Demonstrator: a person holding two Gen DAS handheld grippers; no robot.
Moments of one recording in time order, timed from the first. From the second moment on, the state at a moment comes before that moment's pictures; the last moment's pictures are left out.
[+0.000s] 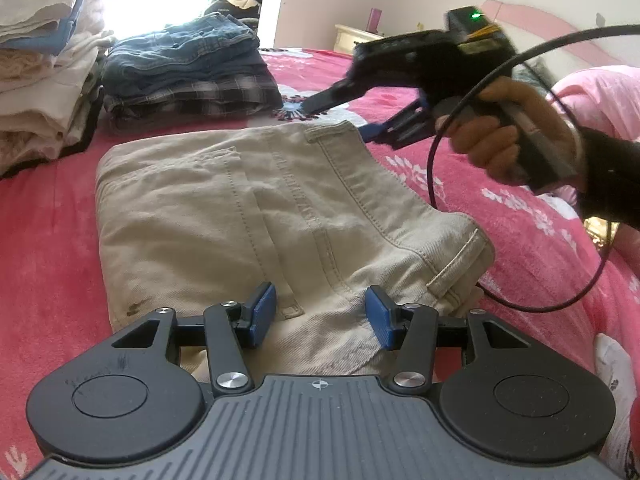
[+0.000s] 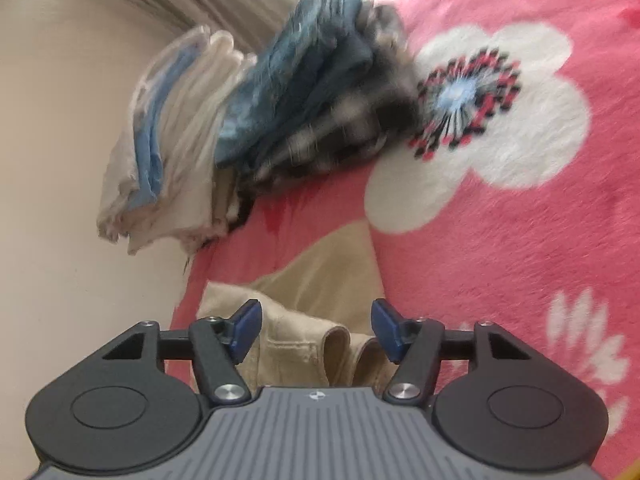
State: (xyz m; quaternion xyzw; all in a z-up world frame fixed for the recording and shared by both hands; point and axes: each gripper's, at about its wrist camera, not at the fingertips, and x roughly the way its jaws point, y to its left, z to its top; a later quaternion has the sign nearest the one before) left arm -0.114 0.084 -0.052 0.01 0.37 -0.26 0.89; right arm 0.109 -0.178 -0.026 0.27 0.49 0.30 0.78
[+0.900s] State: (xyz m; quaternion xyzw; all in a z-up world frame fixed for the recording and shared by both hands) left arm -0.115 0.089 -0.058 -0.01 0.36 -0.26 0.89; right arm 0.024 -0.231 -0.050 0.40 0.50 0.30 0.71
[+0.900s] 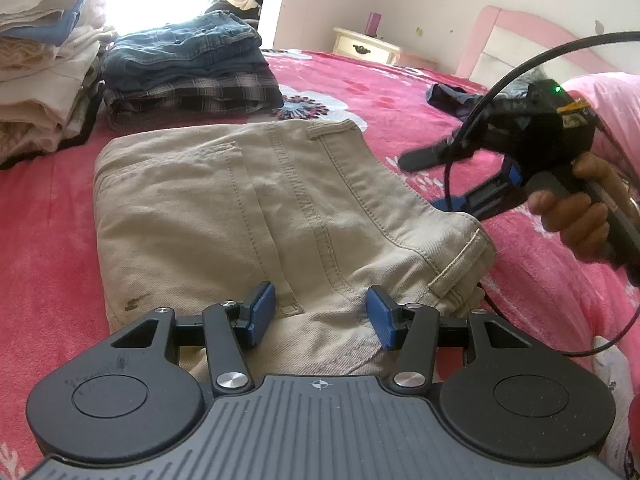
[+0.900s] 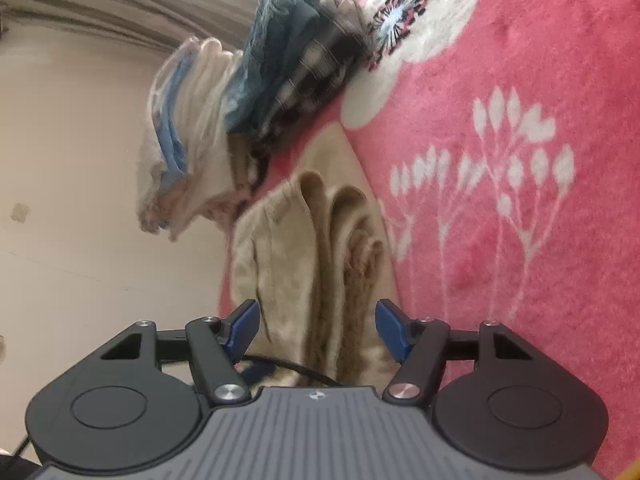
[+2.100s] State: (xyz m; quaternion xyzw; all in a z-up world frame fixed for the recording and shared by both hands) left arm -0.115 0.088 -0.059 -0.01 0.36 -0.26 0.90; right arm 0.067 -0.181 -0.058 0.36 0.56 0.32 0.67
